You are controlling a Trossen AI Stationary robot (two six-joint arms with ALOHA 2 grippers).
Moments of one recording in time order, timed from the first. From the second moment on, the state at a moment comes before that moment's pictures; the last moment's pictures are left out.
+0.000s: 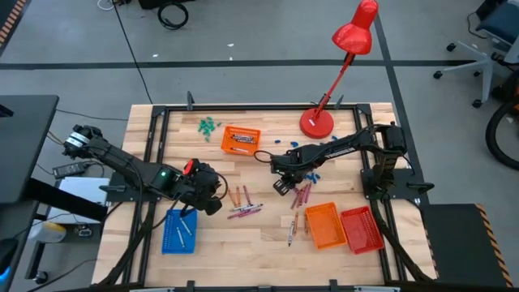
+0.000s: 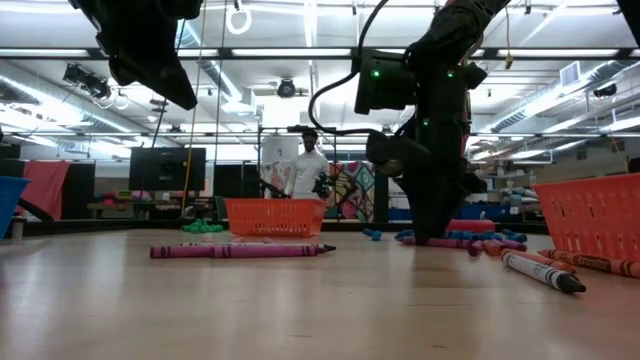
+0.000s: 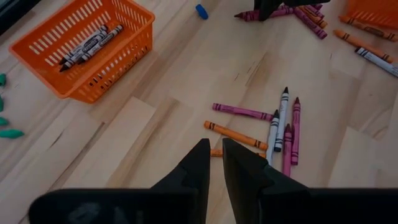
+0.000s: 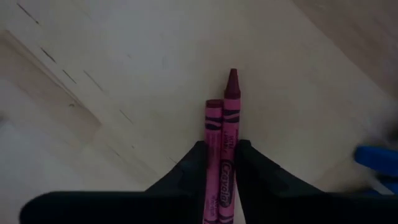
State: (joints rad) left arm -0.42 1.24 0.91 -0.71 -0.57 -0.80; right arm -0.04 1.86 1.09 -0.62 -0.07 0.80
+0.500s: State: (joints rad) left arm -0.42 1.24 0.91 -0.71 -0.57 -0.78; right arm -0.04 1.87 1.19 -0.65 -0.09 0.76
